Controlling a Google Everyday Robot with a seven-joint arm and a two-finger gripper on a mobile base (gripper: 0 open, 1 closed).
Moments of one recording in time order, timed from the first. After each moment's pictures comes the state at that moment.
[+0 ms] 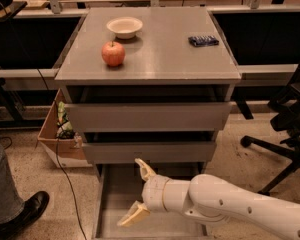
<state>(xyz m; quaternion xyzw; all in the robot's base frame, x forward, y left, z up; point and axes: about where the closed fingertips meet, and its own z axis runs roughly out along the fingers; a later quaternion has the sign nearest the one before) 0.439 0.063 0.603 -0.56 0.64 0.23 0.47</state>
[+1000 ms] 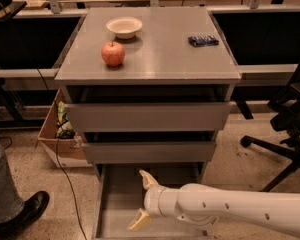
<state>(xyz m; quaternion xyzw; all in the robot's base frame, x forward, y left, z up) 0.461 0.050 0.486 -0.60 0.66 0.16 0.42</state>
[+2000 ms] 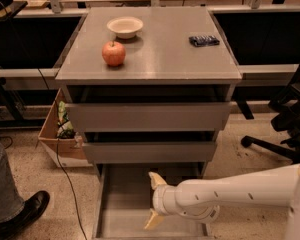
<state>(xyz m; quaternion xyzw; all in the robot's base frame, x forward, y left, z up) 0.476 0.007 0.439 -0.65 0.68 0.08 0.34</state>
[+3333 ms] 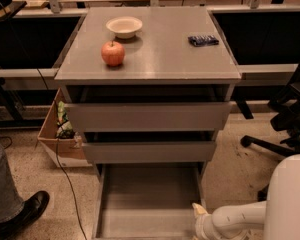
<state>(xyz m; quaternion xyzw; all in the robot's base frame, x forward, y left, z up) 0.425 -0.183 0.258 -0.62 0.76 0.04 0.21</state>
